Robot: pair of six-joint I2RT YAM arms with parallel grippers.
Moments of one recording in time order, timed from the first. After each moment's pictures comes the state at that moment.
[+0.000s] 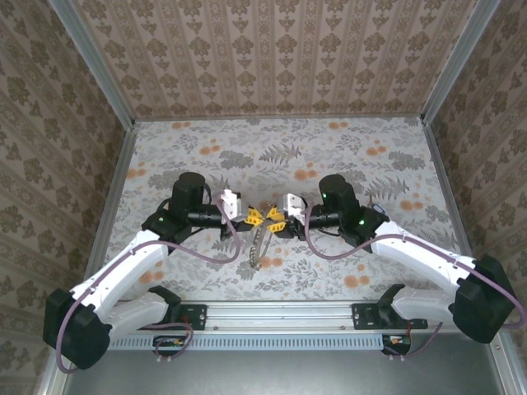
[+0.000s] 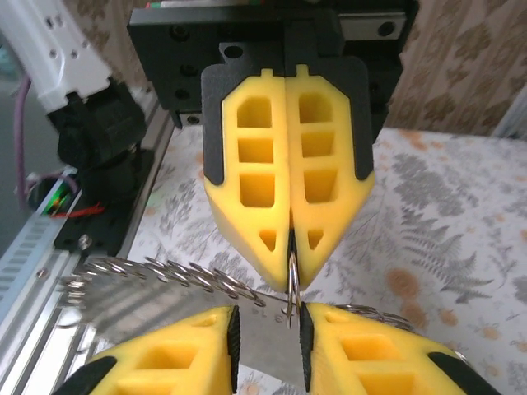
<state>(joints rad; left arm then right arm) -0.57 1.02 0.74 -0.18 0.97 0.55 0.69 1.17 0.76 0.05 -0.70 -0.41</state>
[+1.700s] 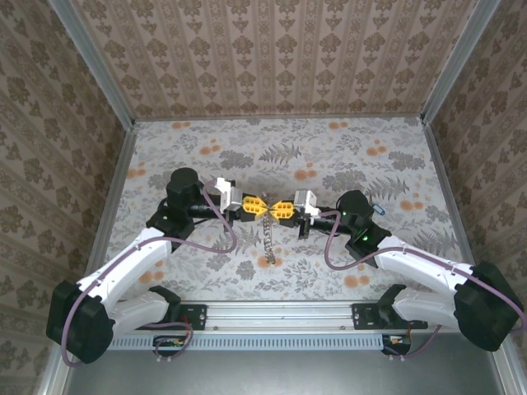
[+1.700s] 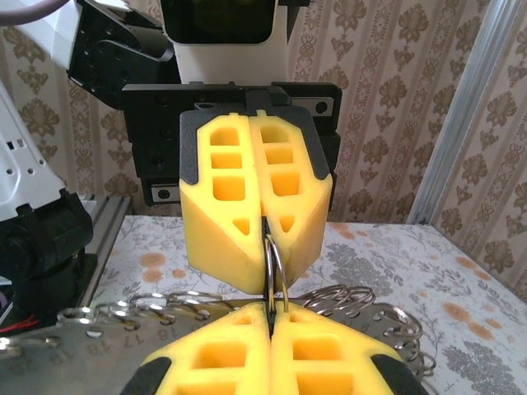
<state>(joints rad) -0.56 1.07 0.71 0.21 1.09 0.29 0.68 1.12 0.56 0.60 -0.62 -0.17</state>
